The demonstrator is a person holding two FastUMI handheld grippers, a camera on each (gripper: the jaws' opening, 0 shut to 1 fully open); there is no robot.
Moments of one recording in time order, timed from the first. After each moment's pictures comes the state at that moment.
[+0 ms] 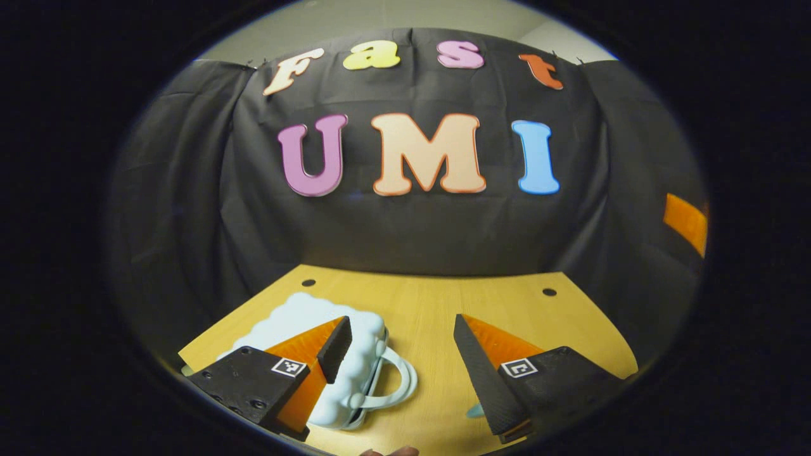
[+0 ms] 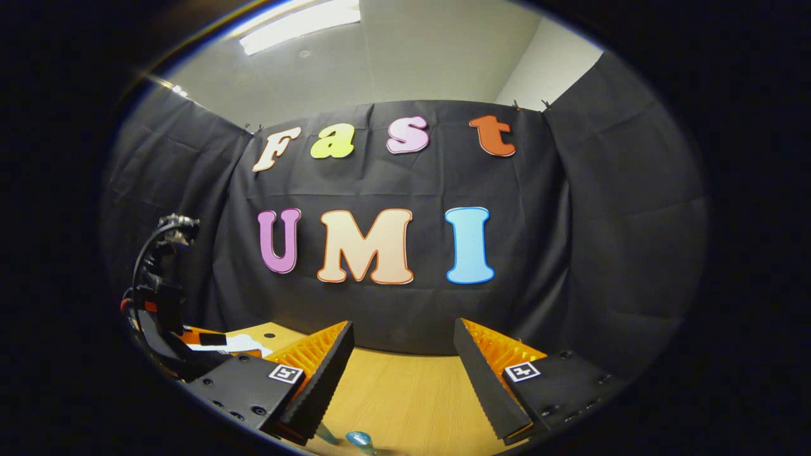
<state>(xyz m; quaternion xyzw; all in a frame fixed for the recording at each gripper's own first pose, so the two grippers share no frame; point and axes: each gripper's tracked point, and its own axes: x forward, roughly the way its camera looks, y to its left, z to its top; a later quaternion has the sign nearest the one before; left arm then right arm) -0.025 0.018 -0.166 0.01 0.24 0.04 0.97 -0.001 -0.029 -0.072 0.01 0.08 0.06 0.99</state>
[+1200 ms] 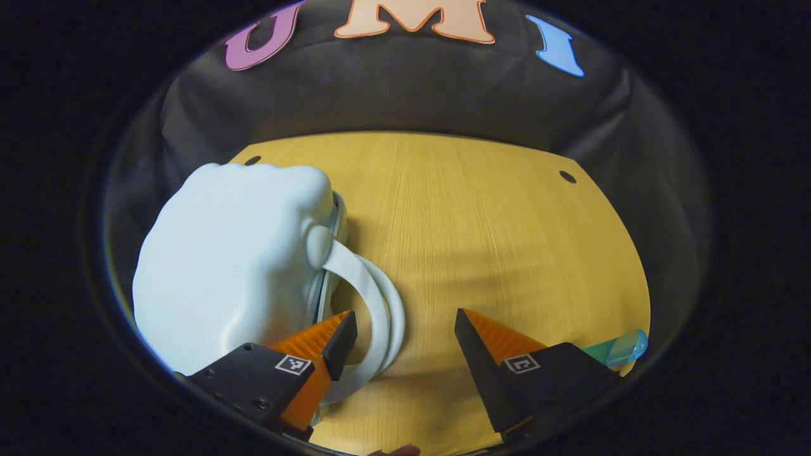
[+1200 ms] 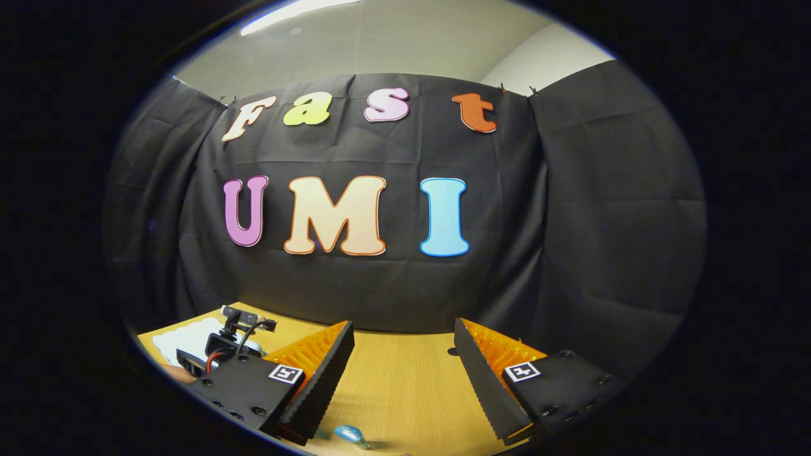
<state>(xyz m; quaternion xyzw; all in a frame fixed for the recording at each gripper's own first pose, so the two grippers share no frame) -0.035 0.011 -0.358 -0.03 0.53 0.00 0.85 0.009 -0.022 -0.125 -0.03 0.15 0.00 0.99</state>
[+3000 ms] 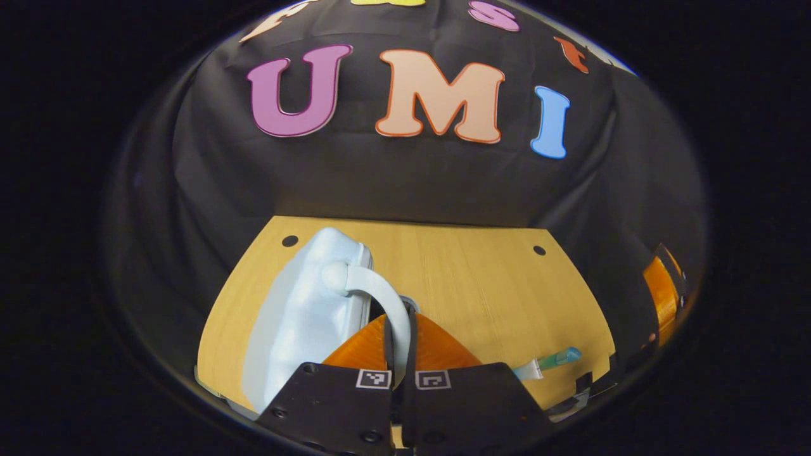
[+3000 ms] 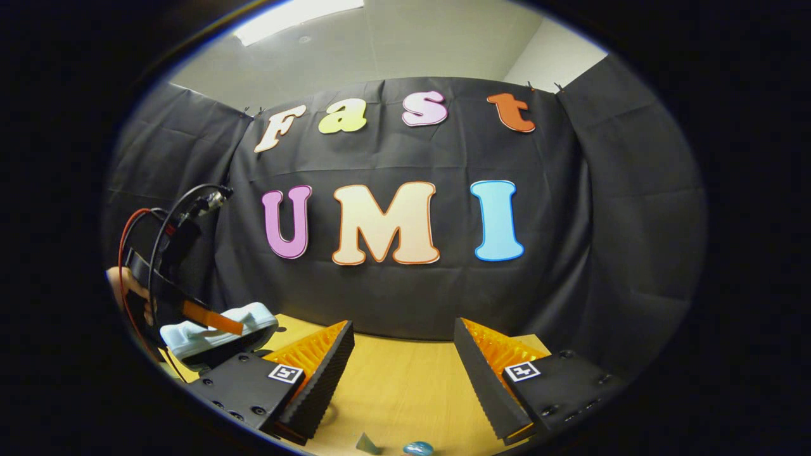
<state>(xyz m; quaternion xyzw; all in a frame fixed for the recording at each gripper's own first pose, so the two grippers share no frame) 0.014 0.143 -0.142 -0.06 0.38 -0.04 0.92 0.026 0.088 -0.127 0.01 0.13 0.09 0.99</state>
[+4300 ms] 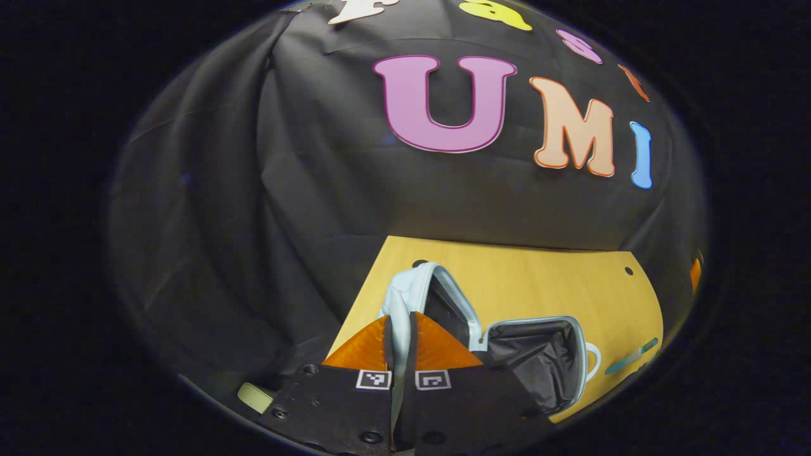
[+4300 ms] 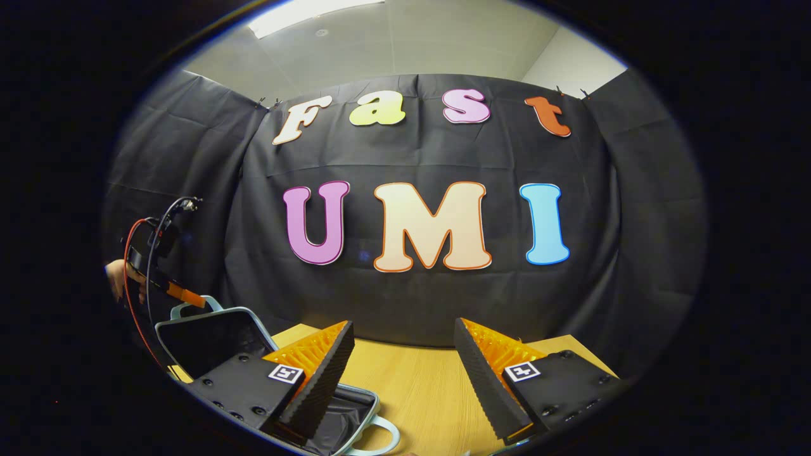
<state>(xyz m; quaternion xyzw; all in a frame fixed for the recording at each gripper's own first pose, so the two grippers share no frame) 0.038 0.446 -0.151 -0.01 0.36 0.10 0.93 0.051 0.243 -0.130 0.01 0.13 0.09 0.99</state>
